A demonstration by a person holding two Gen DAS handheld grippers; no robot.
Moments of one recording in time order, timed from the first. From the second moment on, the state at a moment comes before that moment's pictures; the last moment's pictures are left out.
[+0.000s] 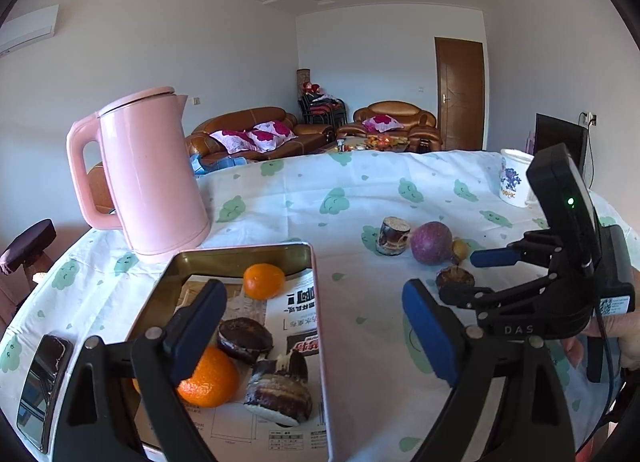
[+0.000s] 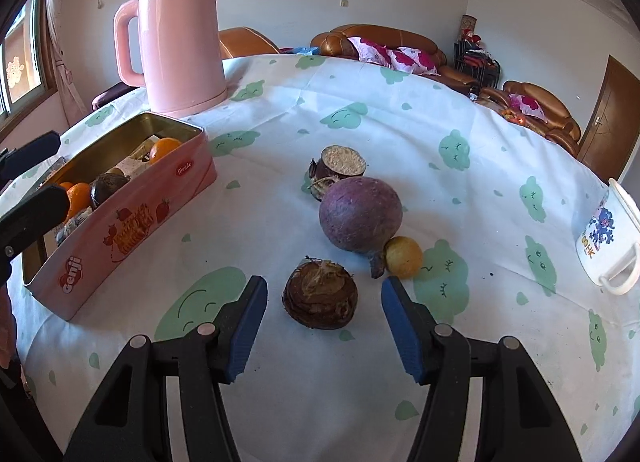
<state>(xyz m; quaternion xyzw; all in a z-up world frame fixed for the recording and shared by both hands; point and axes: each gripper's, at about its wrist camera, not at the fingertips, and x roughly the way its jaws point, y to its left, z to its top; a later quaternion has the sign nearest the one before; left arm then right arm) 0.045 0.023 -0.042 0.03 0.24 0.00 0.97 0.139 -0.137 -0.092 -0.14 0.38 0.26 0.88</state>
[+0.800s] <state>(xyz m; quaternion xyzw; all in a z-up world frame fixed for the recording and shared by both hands) 0.107 -0.037 -0.040 0.01 0.29 -0.06 0.95 0.151 -0.190 -0.078 -0.12 0.34 0.18 0.91</state>
